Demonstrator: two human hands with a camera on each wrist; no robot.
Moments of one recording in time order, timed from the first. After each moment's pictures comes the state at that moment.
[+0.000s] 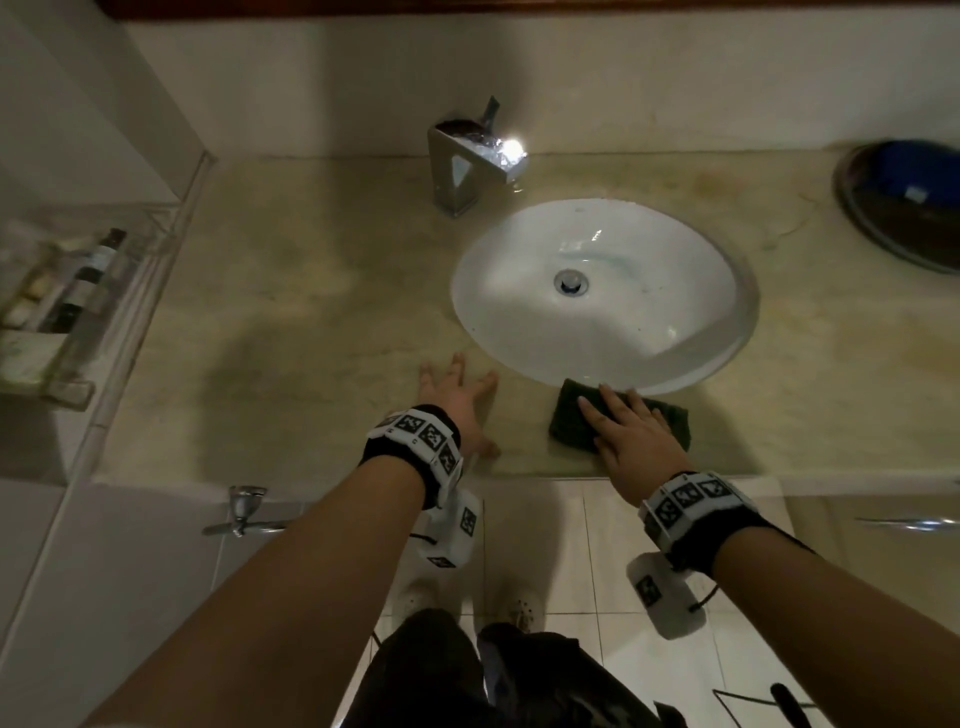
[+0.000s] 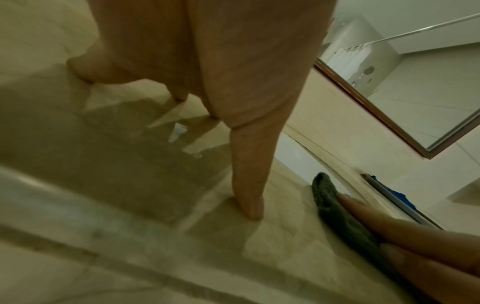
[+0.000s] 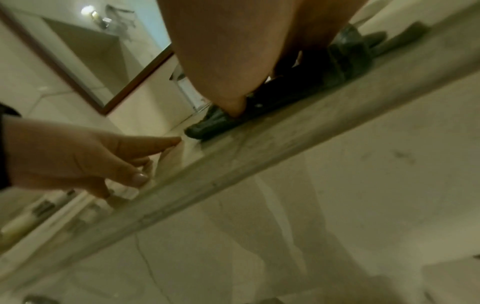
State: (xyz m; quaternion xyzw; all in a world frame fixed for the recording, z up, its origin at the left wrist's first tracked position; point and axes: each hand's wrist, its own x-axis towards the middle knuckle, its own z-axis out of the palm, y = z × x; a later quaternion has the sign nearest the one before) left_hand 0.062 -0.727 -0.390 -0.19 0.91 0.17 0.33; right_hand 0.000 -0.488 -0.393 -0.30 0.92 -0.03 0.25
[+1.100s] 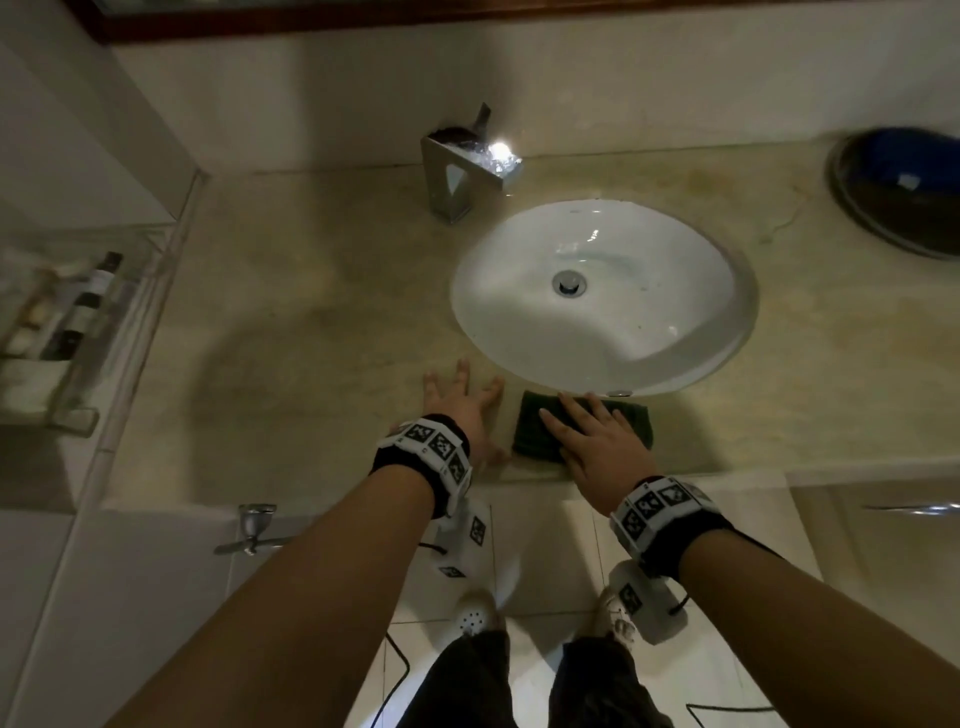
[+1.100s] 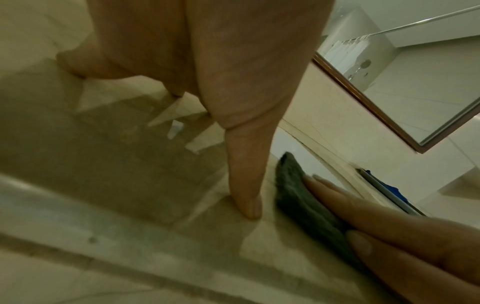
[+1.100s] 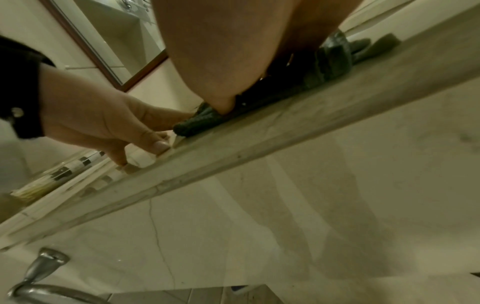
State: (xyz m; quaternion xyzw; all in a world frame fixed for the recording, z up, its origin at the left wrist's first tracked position) left_hand 0.057 -0.732 -0.408 -0.19 0.91 0.16 0.35; right_hand 0.022 -0.522 -0.391 -0.36 0.90 -0.02 0.24
